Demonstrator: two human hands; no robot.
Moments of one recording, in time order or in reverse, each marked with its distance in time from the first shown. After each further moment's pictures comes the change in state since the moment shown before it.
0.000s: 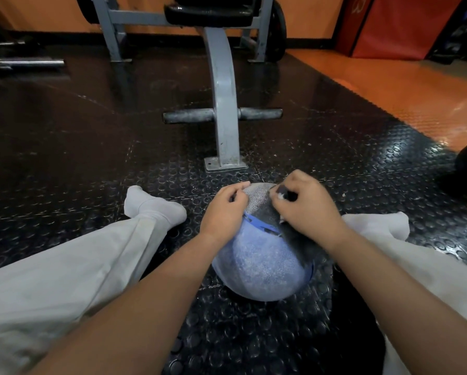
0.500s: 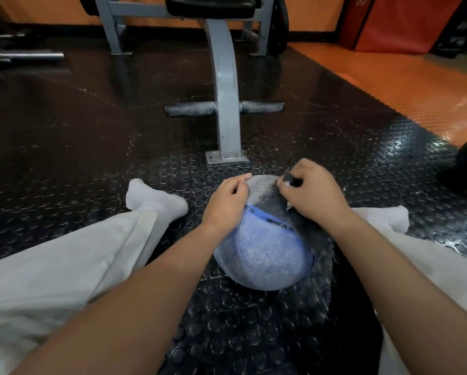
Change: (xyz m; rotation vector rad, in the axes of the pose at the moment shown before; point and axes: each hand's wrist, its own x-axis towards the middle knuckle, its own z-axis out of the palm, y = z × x) left_hand 0.004 -0.005 -0.001 0.043 -0.043 0.024; right_hand 0.006 -0.003 -0.009 -0.022 -0.035 0.085
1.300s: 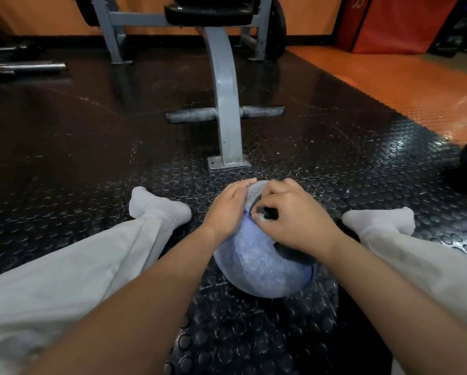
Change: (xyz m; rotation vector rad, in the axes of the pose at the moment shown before) left_hand 0.009 -0.008 -0.006 -0.086 -0.070 0.058; right_hand -0.026 -0.030 0.010 -0.165 -0.180 -0.309
